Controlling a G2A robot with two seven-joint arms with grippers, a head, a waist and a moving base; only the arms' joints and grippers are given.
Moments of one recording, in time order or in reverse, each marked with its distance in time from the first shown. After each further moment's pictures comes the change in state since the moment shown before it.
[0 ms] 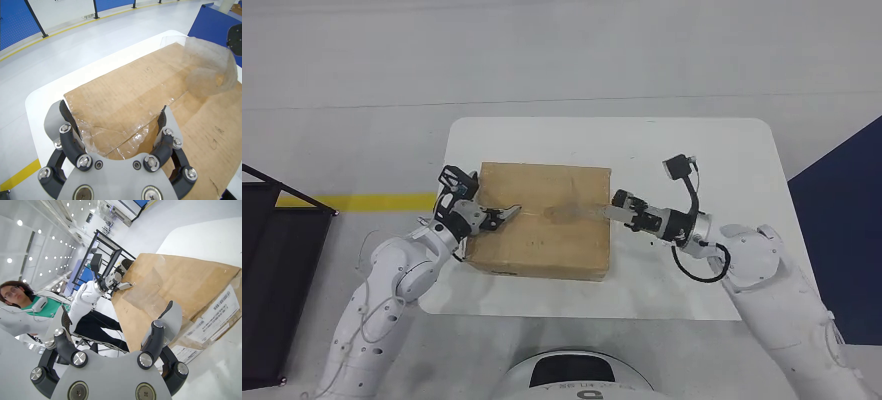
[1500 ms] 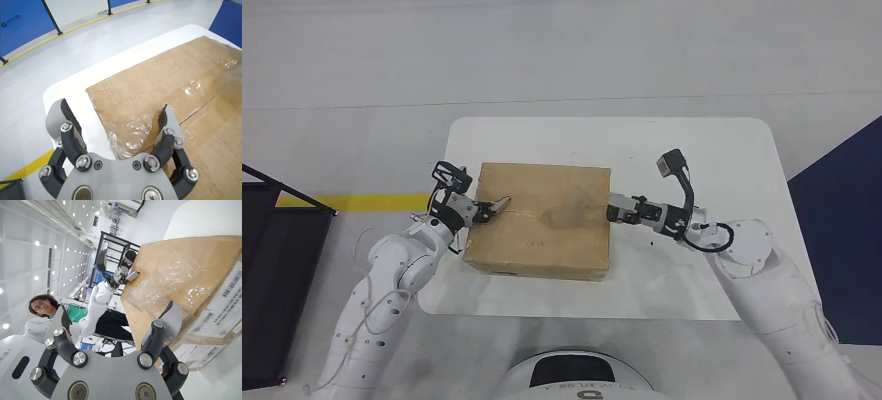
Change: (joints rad) left arm -0.033 0.002 -0.005 0.071 0.059 0.052 0.016; right arm 0.064 -0.018 -0.036 0.124 0.199 0.081 0.095
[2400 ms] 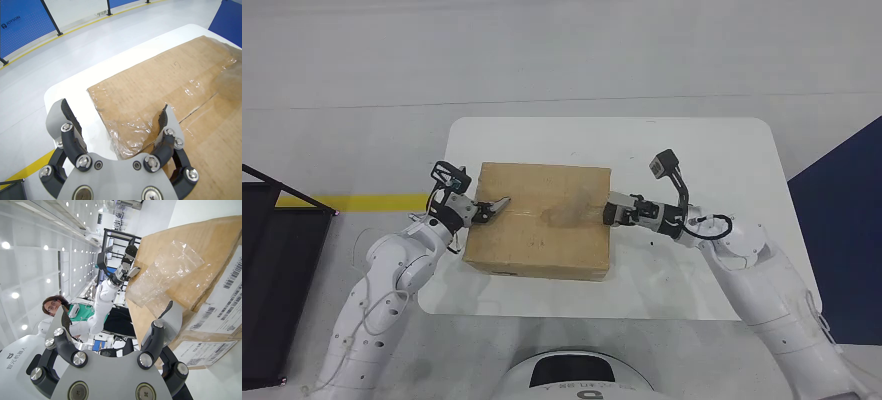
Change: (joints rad) left arm 0.002 0.002 -0.005 -0.007 0.000 -0.007 0.000; right arm 0.083 -0.020 -0.069 0.101 0.090 0.041 0.078
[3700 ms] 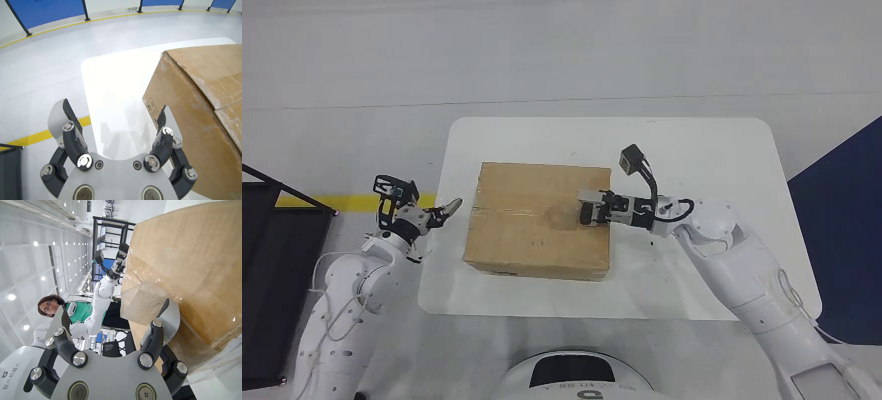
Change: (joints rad) left arm 0.089 0.016 -0.189 0.115 -0.092 -0.012 0.069; right arm 0.149 -0.049 -0.158 0.065 -0.042 0.110 -0.023
